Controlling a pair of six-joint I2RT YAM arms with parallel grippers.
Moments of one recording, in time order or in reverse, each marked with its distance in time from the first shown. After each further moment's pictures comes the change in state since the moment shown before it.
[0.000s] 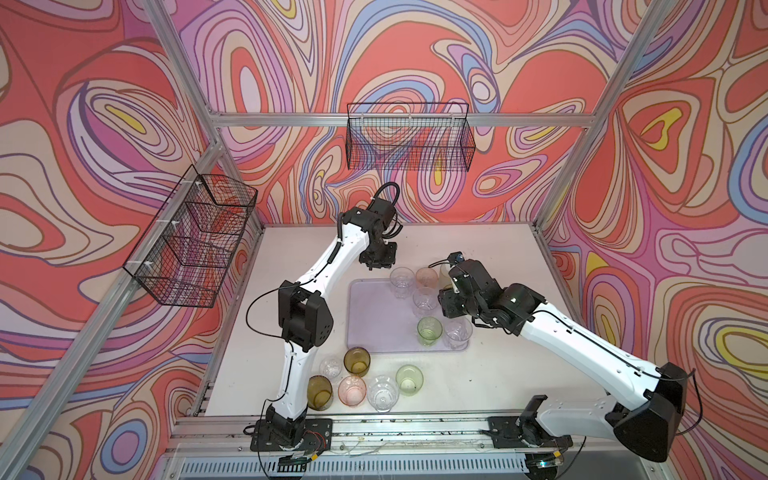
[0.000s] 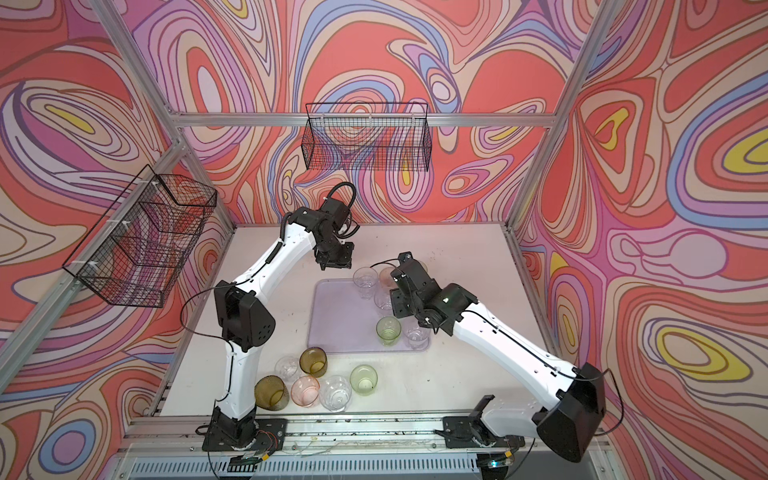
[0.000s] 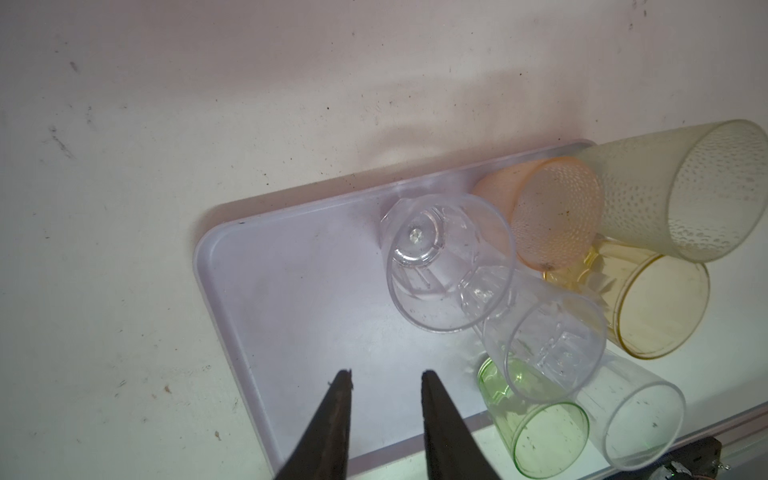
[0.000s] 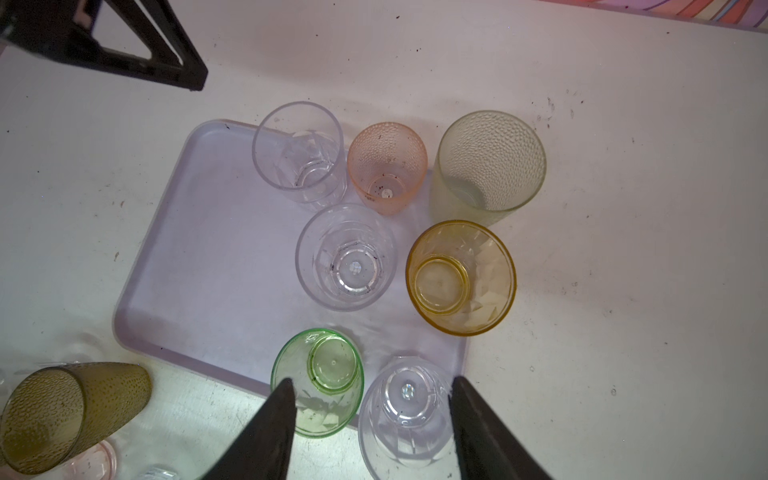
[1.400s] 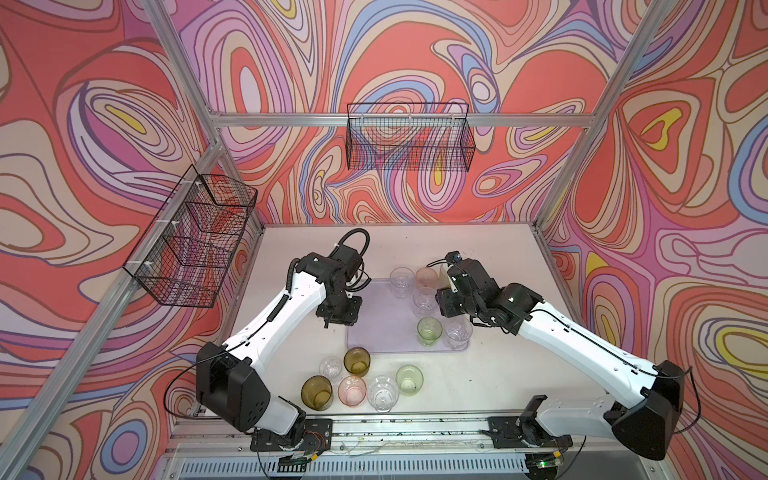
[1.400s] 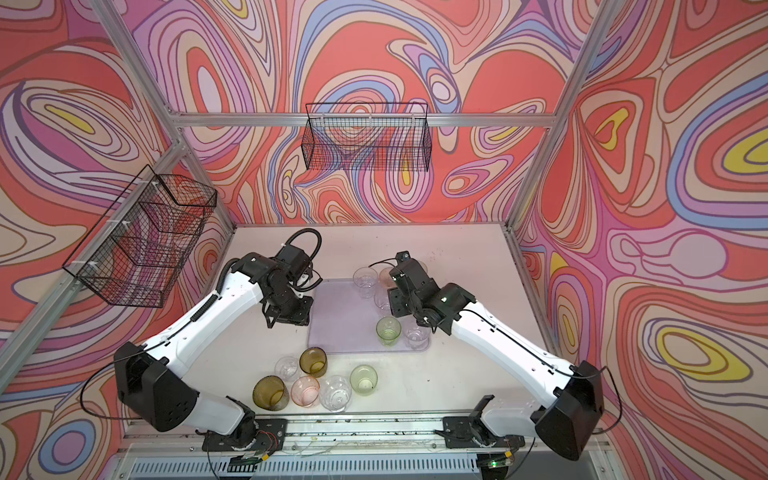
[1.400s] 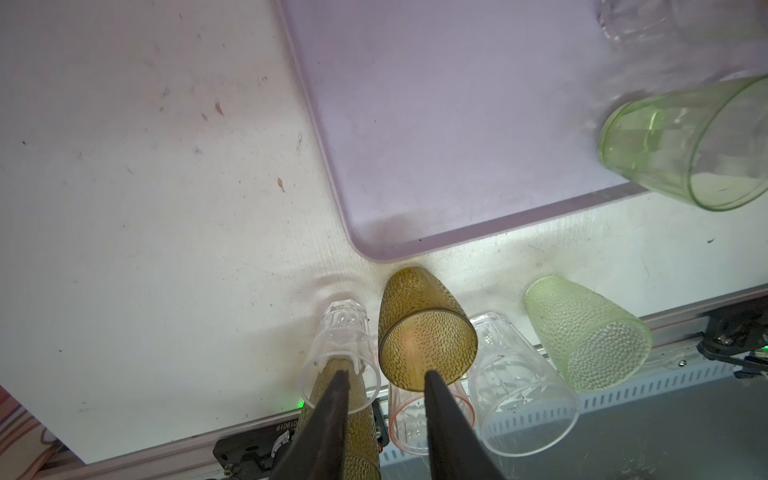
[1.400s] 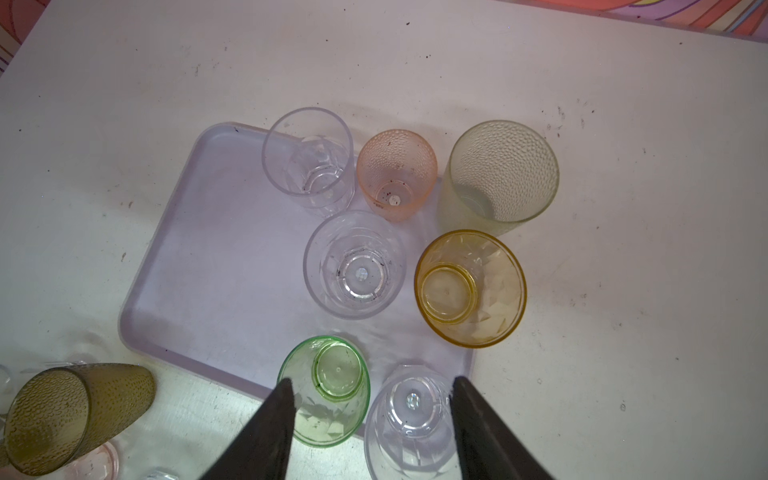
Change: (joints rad) left arm 0.007 -0.655 -0.850 -0.033 -0.009 0.045; right arm 0.000 0.016 0.000 0.023 -0.015 -0.018
